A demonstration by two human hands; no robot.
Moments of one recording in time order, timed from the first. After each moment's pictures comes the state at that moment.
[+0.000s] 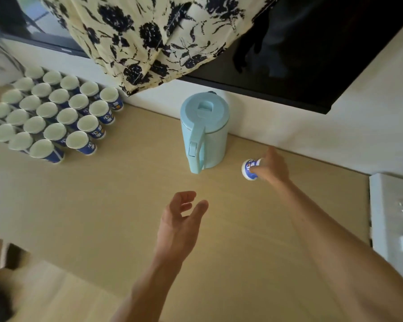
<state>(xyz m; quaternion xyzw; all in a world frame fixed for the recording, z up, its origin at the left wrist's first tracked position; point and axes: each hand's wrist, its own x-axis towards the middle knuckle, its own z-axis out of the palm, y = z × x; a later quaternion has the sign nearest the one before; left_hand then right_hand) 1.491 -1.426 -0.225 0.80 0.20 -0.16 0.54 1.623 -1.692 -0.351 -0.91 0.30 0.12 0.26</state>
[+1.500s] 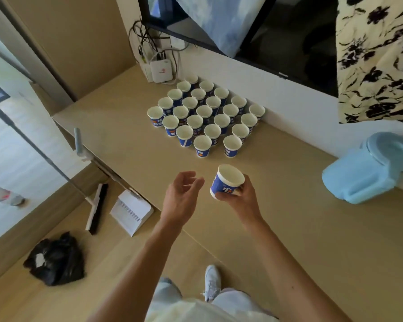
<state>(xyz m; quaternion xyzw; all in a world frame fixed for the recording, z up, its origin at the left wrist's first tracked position) 1.528 -0.977 -0.226 0.75 0.21 -0.02 0.62 1.567 -1.143 -0.297 -0.70 0.09 0.09 0.70</state>
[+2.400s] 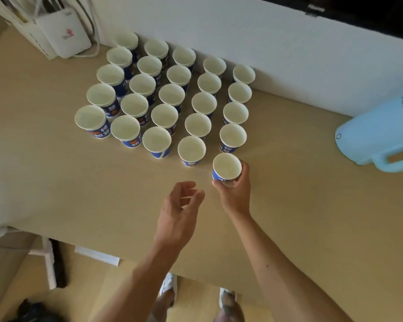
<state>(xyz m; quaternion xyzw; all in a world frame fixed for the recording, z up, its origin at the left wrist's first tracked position) 1.678 -0.895 -0.349 0.75 0.13 -0.21 0.62 1.697 -1.052 -0.435 -0.75 0.30 -0.12 0.58</state>
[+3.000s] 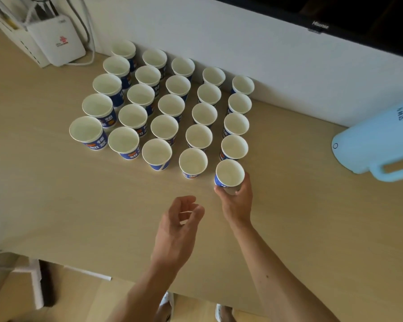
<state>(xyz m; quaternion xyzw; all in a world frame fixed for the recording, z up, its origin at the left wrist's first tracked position) 1.685 -0.884 -0.352 0.75 0.13 -0.24 0.61 1.709 -1.052 -0.447 -0.76 0.34 -0.14 0.54</state>
